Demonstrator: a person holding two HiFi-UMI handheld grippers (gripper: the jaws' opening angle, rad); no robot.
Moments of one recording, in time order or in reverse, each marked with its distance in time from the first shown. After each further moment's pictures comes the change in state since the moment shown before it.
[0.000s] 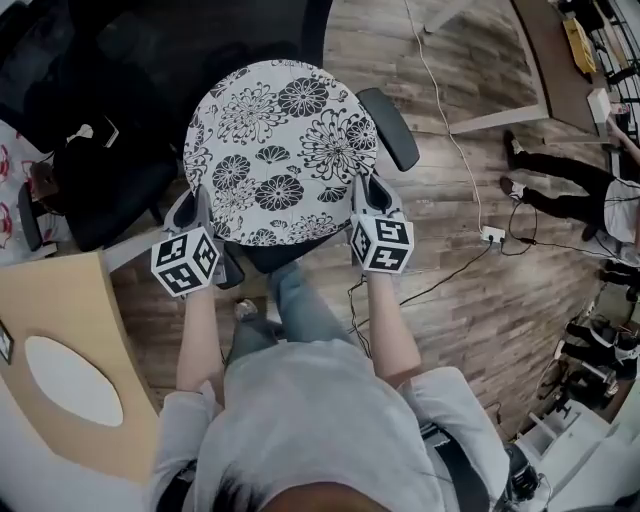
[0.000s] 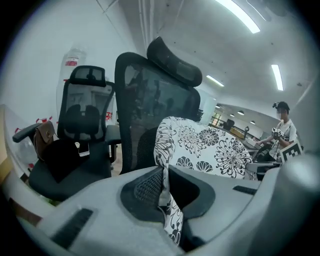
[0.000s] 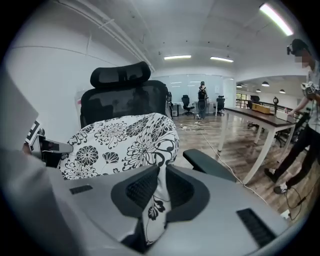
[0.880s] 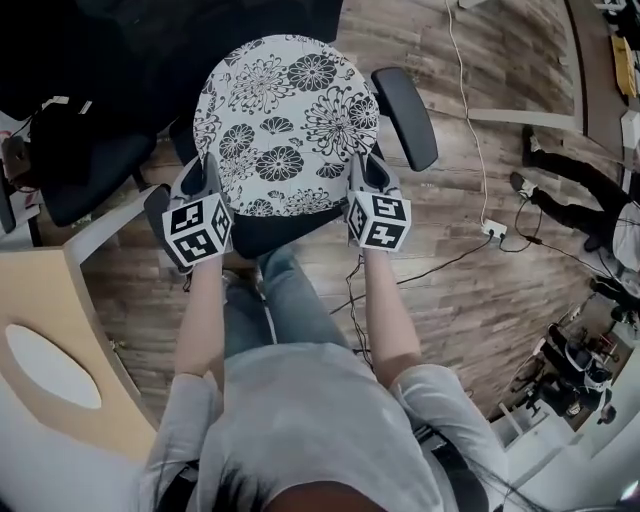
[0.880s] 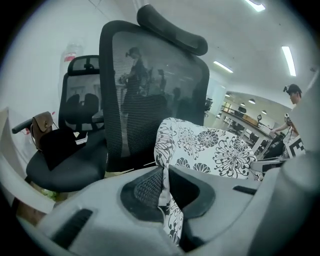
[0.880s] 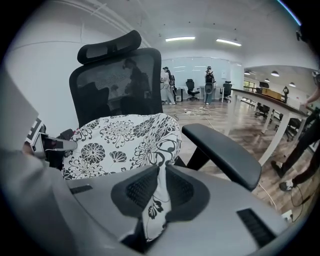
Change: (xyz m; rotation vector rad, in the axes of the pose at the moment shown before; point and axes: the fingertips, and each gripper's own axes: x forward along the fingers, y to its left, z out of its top) left arm -0.014 -0.021 0.022 0.042 0.070 0.154; right arm 0.005 0.010 0.011 0.008 0.138 0.090
